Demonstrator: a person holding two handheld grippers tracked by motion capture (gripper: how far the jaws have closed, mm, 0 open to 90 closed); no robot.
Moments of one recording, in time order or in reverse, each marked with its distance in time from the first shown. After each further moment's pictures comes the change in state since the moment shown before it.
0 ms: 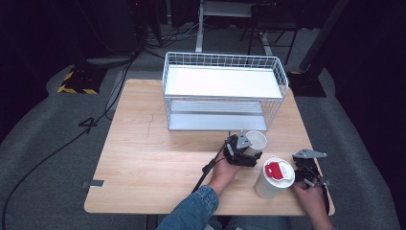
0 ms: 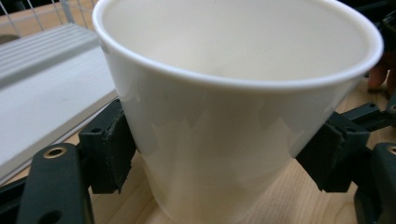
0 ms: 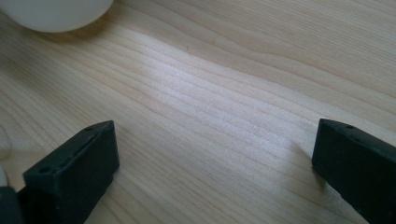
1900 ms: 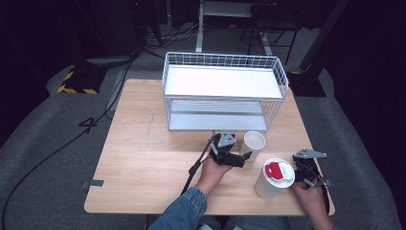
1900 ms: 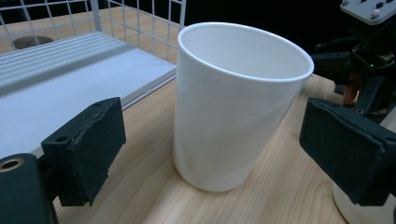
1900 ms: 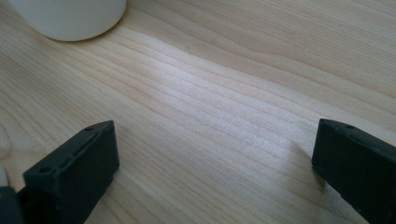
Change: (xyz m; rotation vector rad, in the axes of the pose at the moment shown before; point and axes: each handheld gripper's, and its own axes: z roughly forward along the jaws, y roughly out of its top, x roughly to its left) left arm 0.020 -0.013 -0.032 -0.079 -0.040 -0.090; right arm 0.000 0.000 0.000 0.000 0.001 -0.002
